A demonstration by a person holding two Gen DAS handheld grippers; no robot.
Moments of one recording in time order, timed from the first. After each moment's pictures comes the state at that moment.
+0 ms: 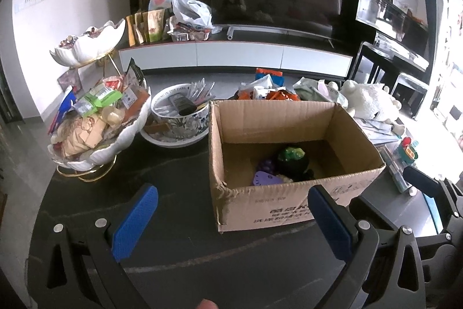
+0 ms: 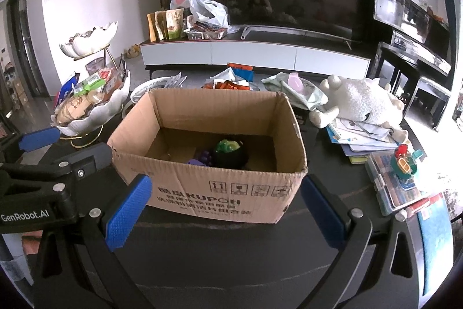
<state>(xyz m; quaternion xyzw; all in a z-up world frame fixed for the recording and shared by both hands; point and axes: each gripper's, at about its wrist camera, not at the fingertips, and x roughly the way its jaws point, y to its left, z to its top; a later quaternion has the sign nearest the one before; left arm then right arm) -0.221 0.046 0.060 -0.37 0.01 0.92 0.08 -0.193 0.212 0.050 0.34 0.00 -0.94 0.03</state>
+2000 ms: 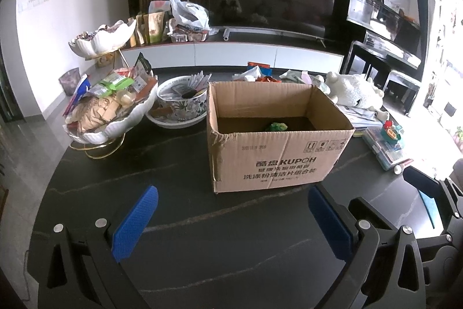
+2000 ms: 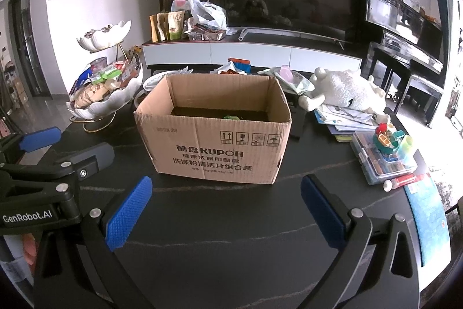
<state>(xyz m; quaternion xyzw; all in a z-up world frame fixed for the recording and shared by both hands) -0.138 0.040 0.065 -0.37 0.01 0.93 0.08 -0.109 0.205 0.056 0.33 0.01 -0.94 0.02</state>
